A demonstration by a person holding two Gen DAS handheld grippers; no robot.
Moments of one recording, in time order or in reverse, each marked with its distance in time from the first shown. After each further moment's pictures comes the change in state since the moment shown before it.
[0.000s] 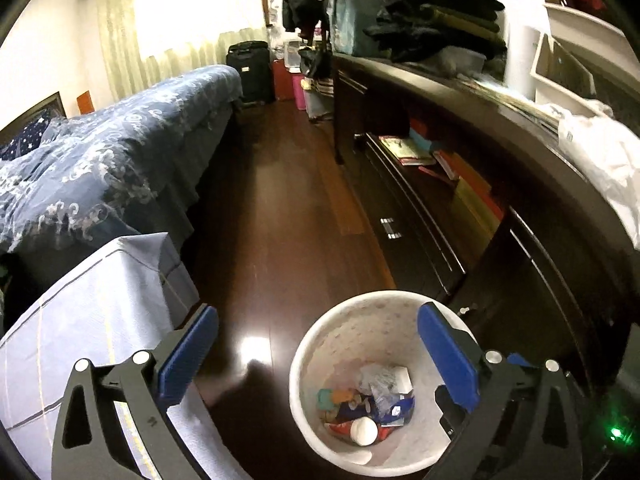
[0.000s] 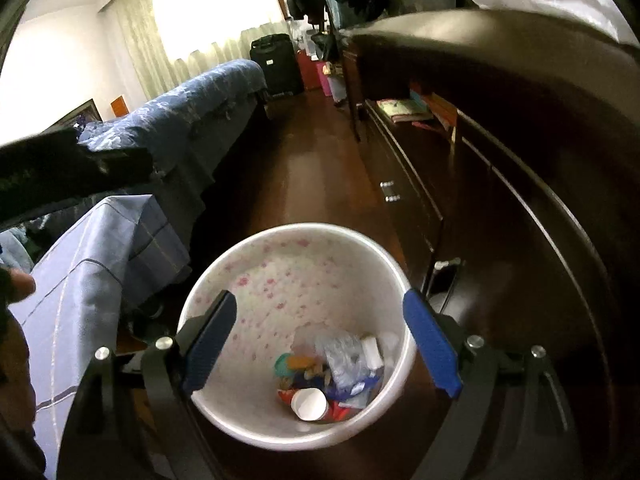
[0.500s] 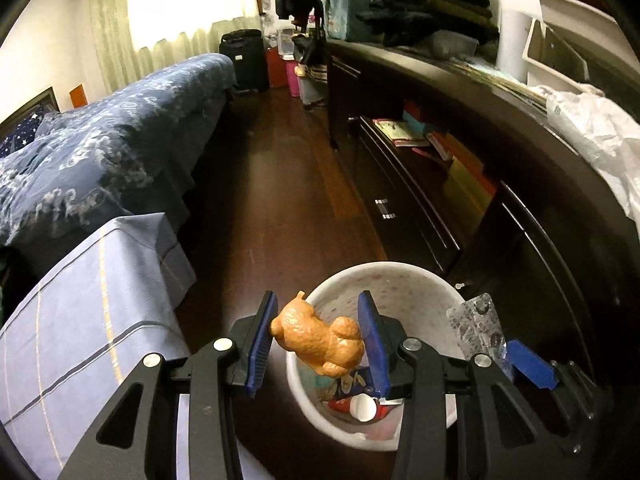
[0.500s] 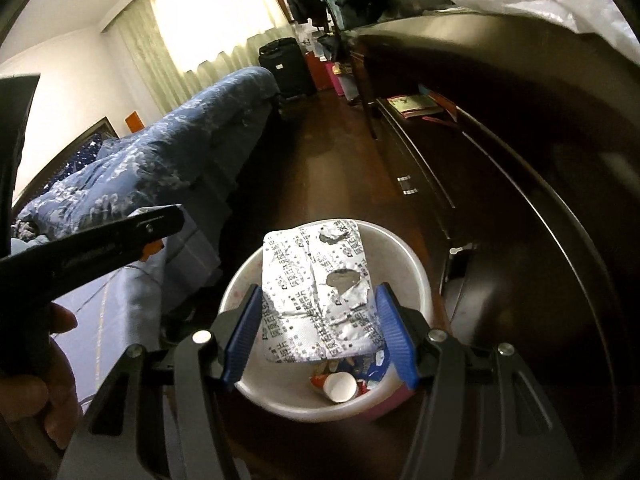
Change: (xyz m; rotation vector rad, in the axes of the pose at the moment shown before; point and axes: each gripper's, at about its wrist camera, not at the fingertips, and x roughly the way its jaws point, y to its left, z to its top) left arm 0.003 -0.008 -0.016 0.026 0.060 -0.020; right arm -0.029 0.001 -0.003 0.057 0.002 0.079
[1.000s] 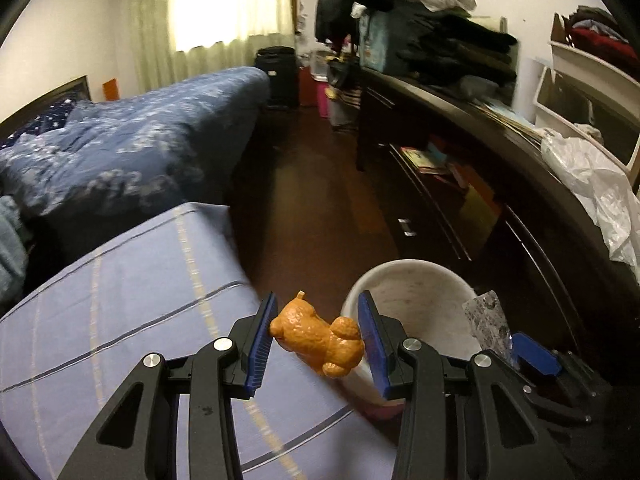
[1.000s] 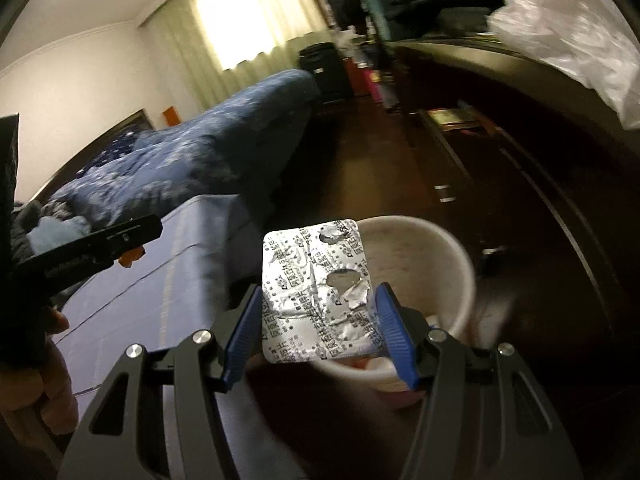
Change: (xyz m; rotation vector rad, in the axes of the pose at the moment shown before) left arm -0.081 0.058 -0.038 -0.086 -0.081 0.036; right arm -0.050 0.034 -0.015 -0.059 -0.025 0.105
